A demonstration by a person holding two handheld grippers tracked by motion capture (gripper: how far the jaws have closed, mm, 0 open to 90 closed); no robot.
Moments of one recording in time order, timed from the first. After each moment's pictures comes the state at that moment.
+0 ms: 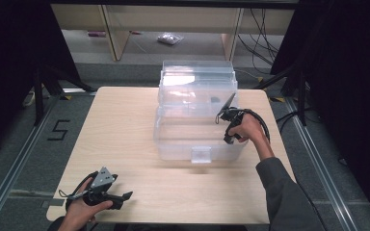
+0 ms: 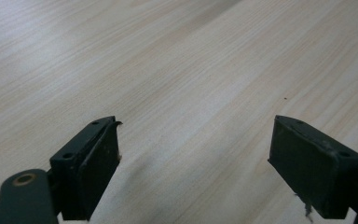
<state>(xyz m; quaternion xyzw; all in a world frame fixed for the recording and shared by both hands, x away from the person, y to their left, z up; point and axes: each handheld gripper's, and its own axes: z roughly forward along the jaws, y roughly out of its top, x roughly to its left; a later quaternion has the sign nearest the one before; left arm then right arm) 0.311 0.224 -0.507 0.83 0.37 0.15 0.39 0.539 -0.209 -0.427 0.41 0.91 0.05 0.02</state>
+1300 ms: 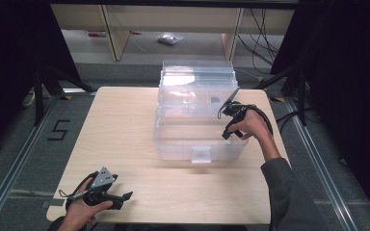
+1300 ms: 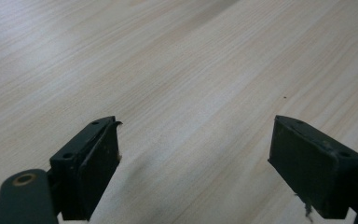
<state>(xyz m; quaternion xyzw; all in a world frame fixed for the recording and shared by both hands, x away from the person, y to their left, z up) 0.311 0.223 -0.507 0.83 0.37 0.15 0.38 0.530 -0.210 -0.396 0.41 0.91 0.09 0.04</state>
